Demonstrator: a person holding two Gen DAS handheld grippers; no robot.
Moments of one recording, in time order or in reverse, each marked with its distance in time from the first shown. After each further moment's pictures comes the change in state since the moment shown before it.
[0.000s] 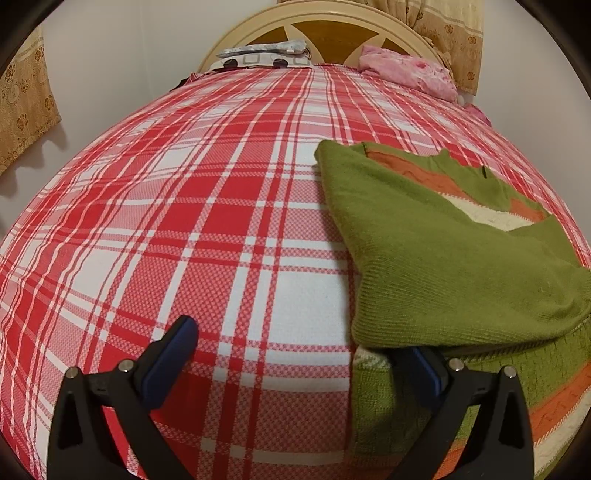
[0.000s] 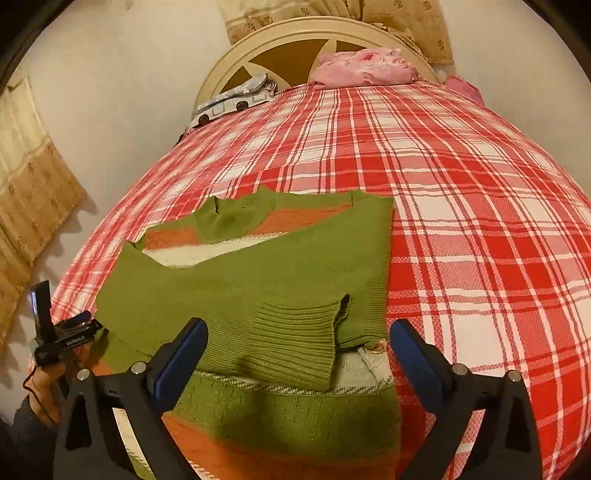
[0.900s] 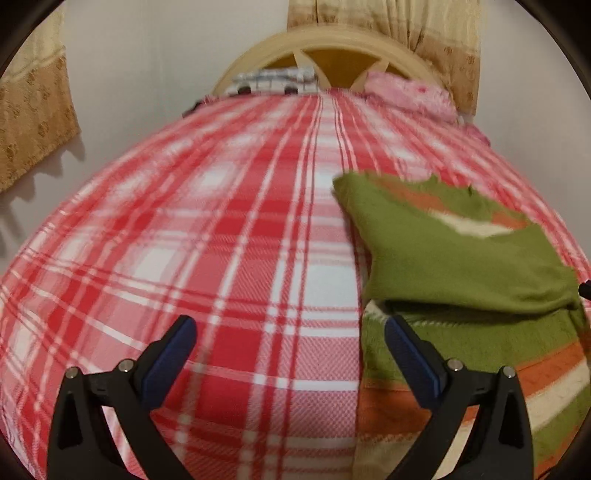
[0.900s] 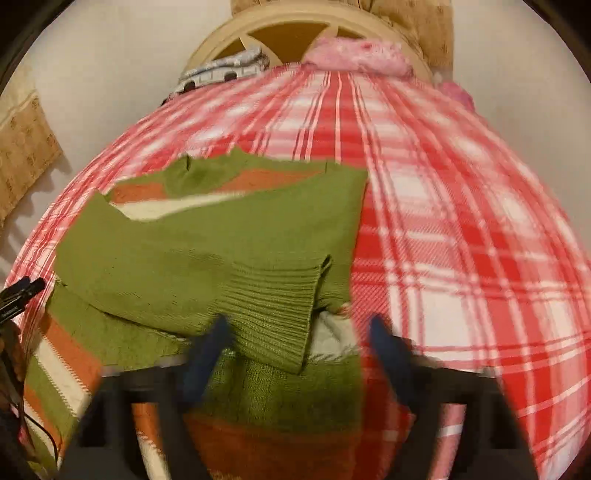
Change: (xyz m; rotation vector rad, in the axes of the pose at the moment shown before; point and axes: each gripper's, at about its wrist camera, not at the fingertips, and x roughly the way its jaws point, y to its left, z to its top) left arm -0.067 0.016 -0.017 -0.015 -0.132 0.031; right arm -0.003 -0.004 -0.018 -0.108 0.043 -0.135
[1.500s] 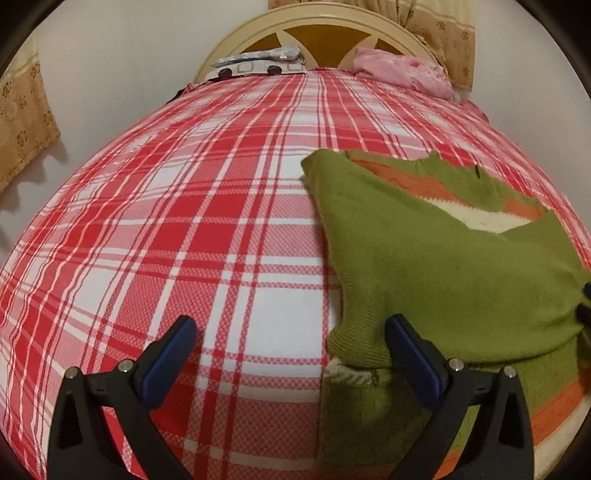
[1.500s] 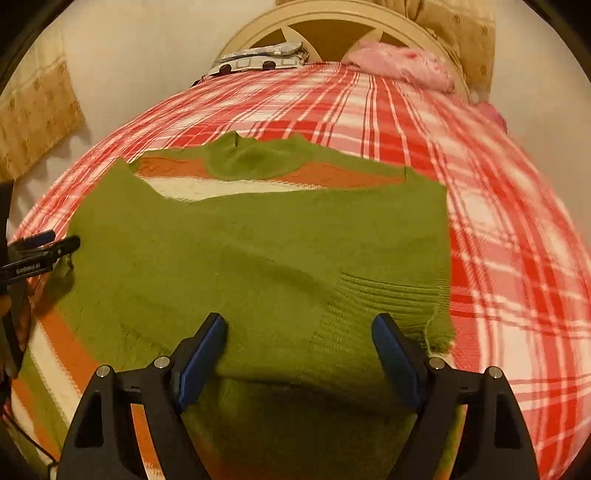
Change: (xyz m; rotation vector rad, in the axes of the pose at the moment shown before) left arm 0.069 -0.037 0.015 0.061 0.104 -0.002; right arm 0.037 0.063 0.002 -0.120 0.025 0.049
